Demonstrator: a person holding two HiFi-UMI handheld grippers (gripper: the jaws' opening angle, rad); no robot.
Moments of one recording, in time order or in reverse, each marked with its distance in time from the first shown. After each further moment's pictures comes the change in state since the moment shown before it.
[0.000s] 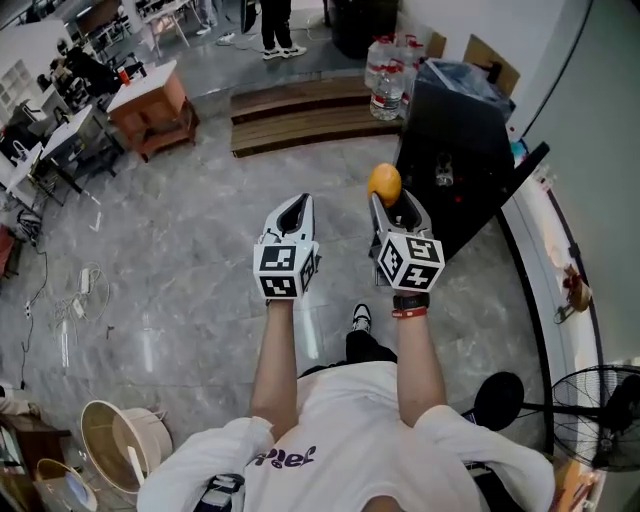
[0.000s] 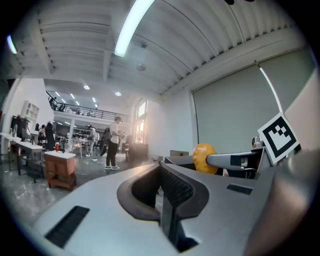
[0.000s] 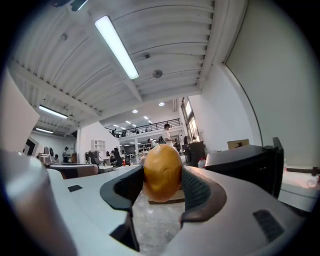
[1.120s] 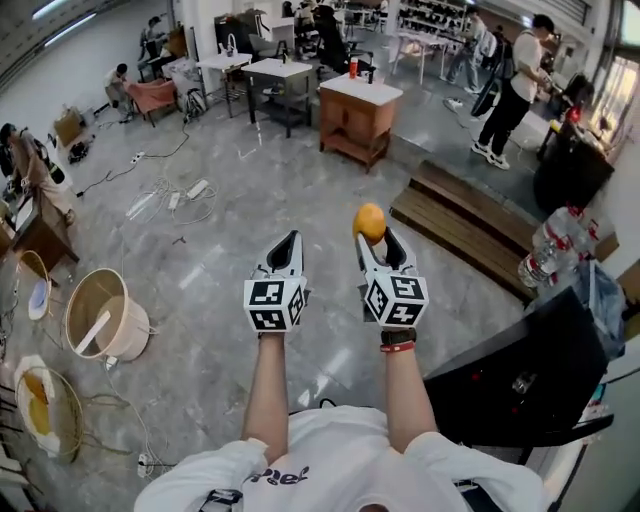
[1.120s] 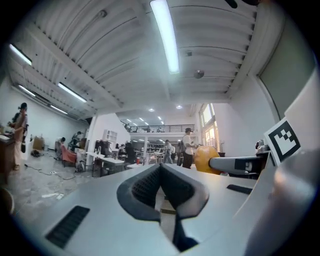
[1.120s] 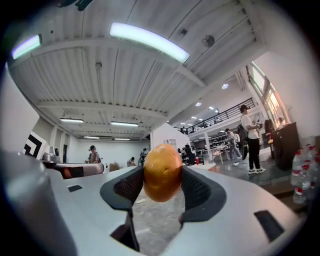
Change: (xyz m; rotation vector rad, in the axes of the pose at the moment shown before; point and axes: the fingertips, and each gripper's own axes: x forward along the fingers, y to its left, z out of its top) left arm -0.129 0.281 0.069 -0.047 -0.119 0.862; right arm 0.209 0.330 0.029 -0.060 0.064 0.882
